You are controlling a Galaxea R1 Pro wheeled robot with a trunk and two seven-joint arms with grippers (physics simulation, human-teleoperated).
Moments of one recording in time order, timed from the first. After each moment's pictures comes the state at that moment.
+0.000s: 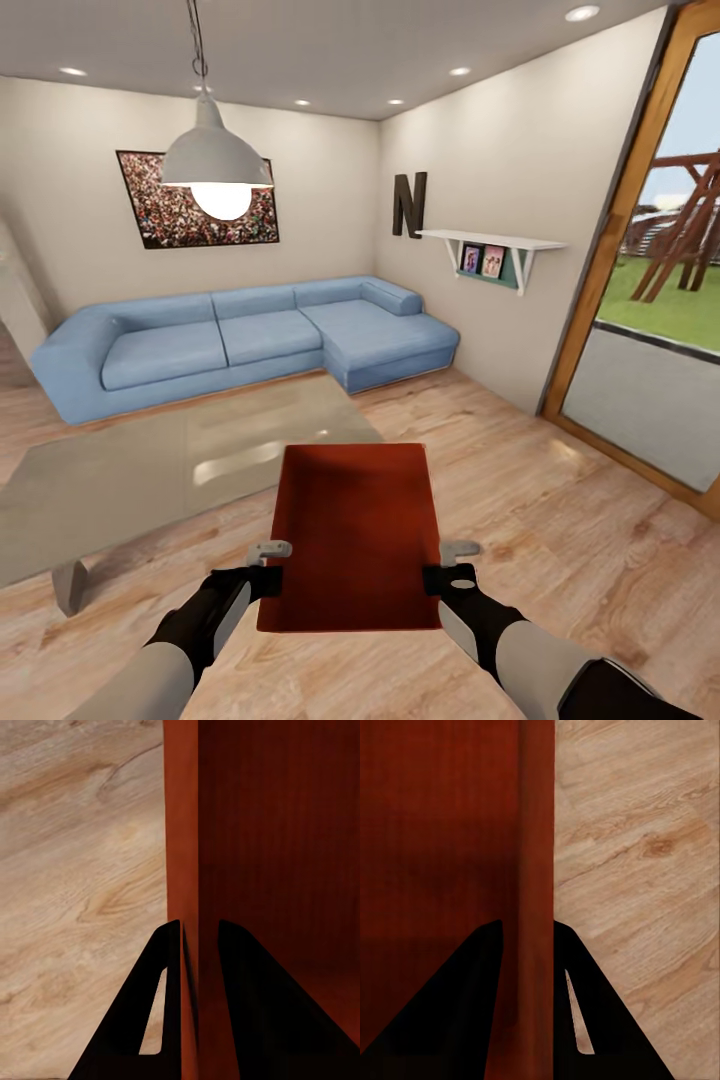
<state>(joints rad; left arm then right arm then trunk) -0.62 -0.05 -0.01 -0.50 0.03 0.39 -0.01 -0.75 0.10 0.63 -0.14 -0.55 -0.02 -0.26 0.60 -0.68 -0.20</state>
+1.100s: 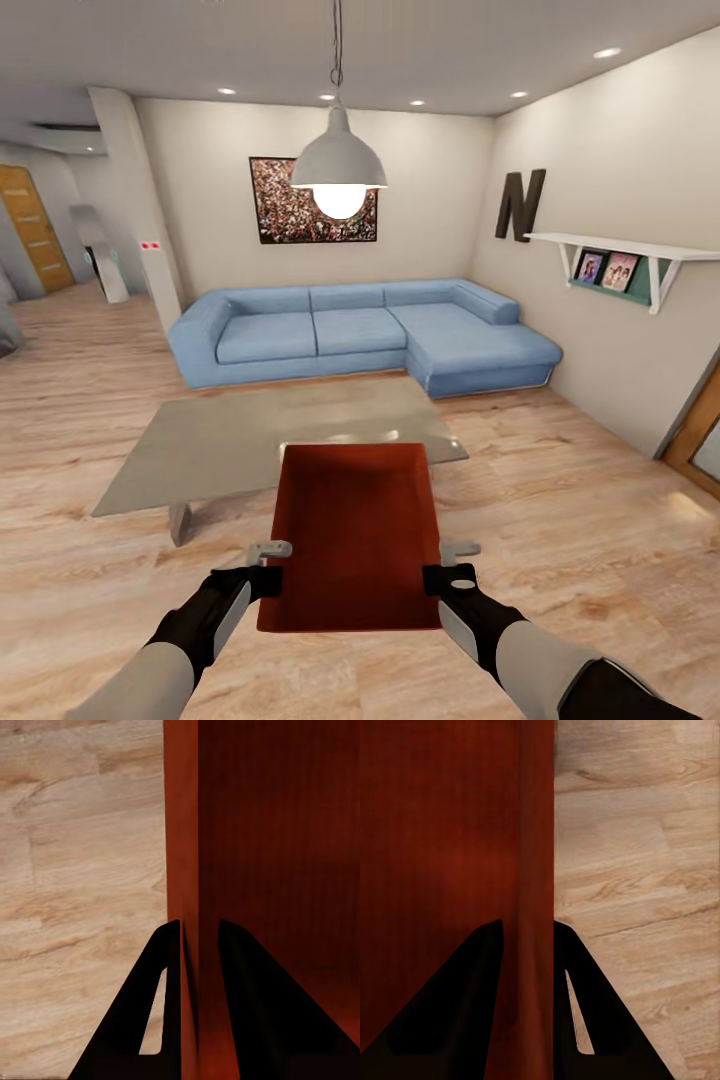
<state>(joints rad) -0.62 -0.05 -0.01 -0.50 0.03 0.39 -0.01 -0.75 0.10 0.63 -0.14 -0.55 -0.02 -0.26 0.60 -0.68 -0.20</state>
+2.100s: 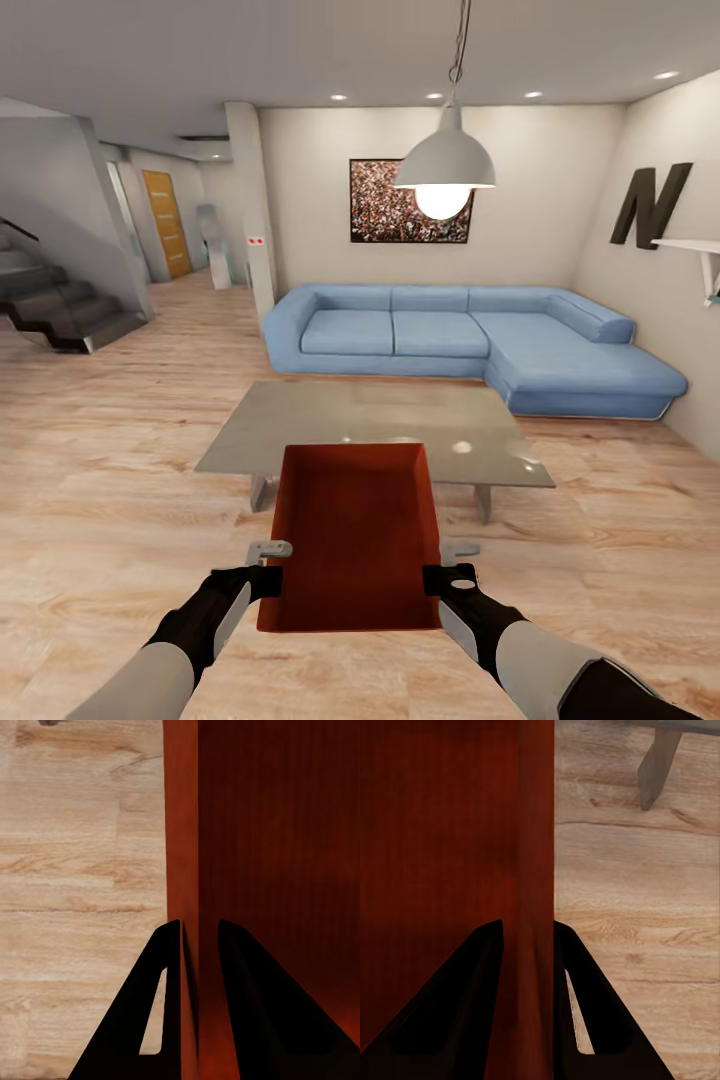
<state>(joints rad) -0.62 -0.05 -0.01 -0.50 0.03 0.39 -0.01 -0.75 0.10 0.63 -0.14 -0.55 -0.02 -0.26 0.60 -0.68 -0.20</state>
